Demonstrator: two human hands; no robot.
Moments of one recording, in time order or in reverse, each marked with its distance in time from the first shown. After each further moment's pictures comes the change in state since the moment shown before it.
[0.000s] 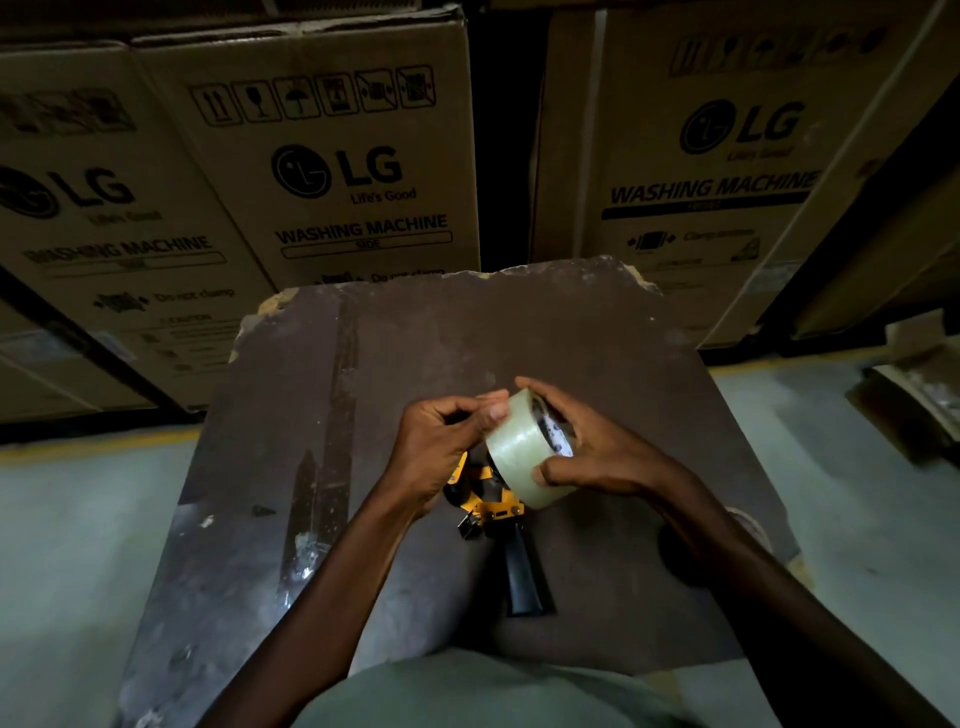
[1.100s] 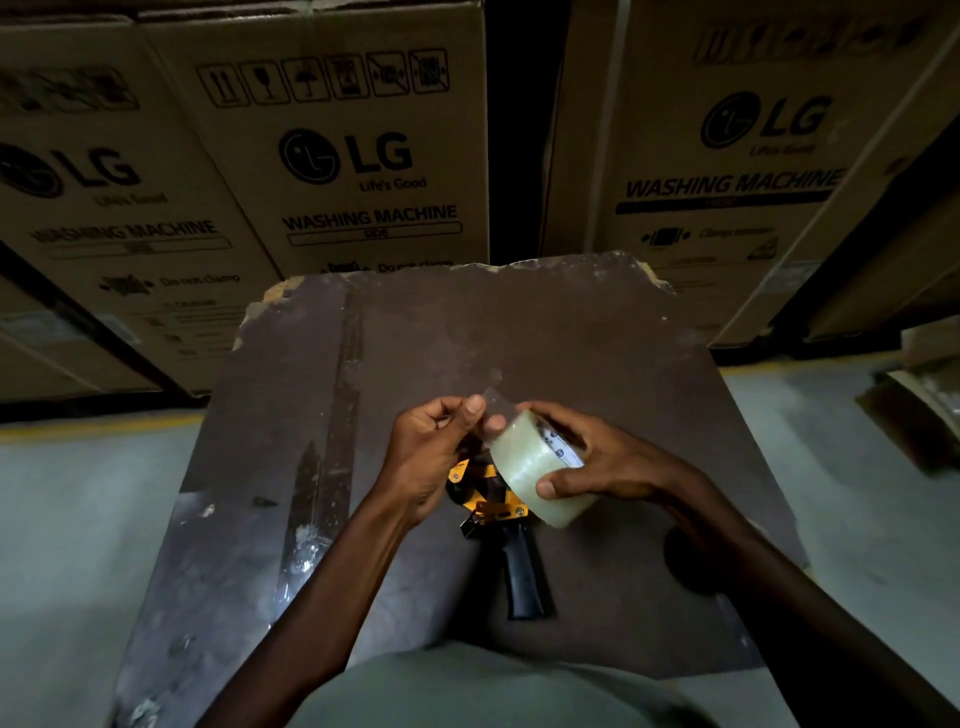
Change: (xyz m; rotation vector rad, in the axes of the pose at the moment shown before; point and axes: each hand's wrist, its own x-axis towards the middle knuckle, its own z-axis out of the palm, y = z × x) left_hand 0.004 -0.017 -0.015 -0.100 0.106 -0.090; right_hand 0.011 0.021 -0.005 0.002 -0.127 0.096
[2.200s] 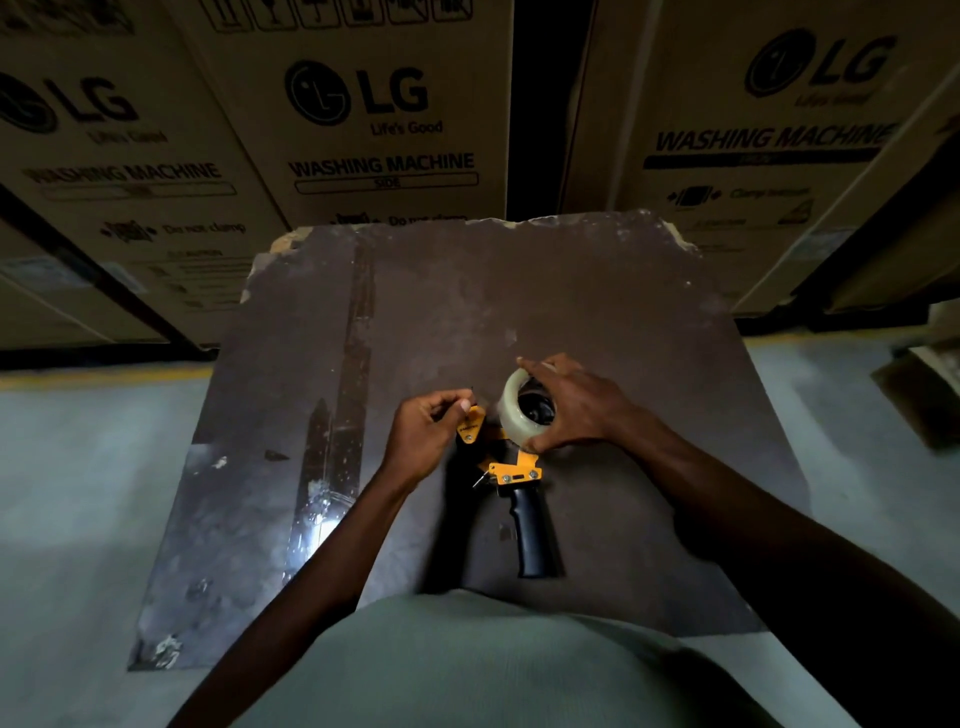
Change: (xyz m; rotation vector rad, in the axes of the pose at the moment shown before) left_hand 0.035 -0.070 -0.061 0.431 0.114 0.130; right_hand 0.077 0.039 0.016 -0.816 0.097 0.076
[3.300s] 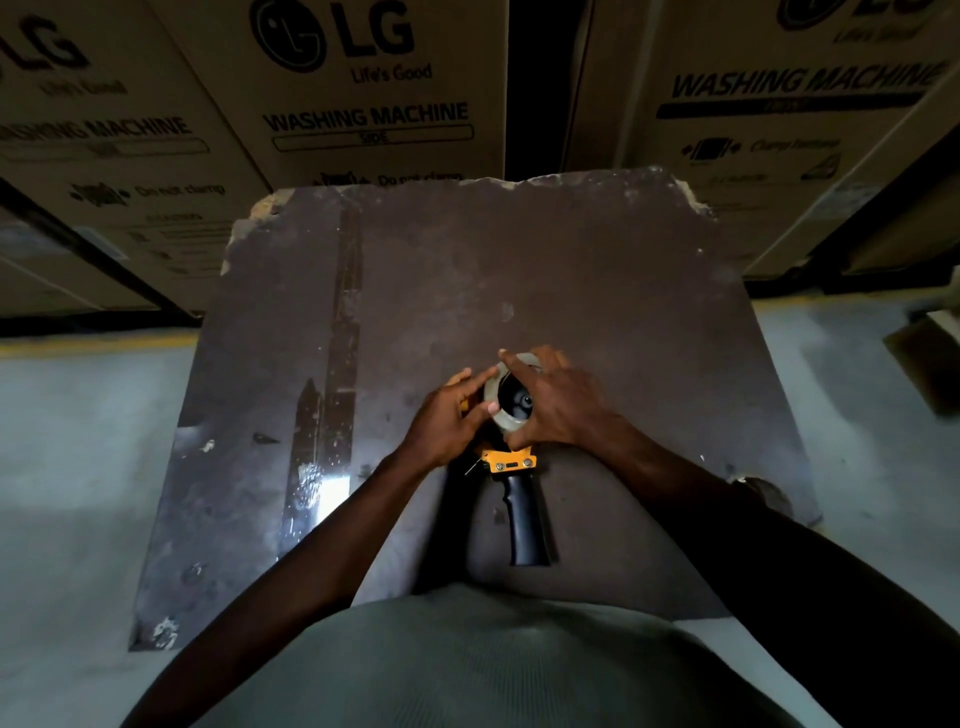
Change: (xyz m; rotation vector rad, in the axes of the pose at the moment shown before) left_hand 0.023 -0.033 0.021 0.446 -0.296 0.048; right_hand 0.014 -0.010 0.031 -0.069 0.006 0.029
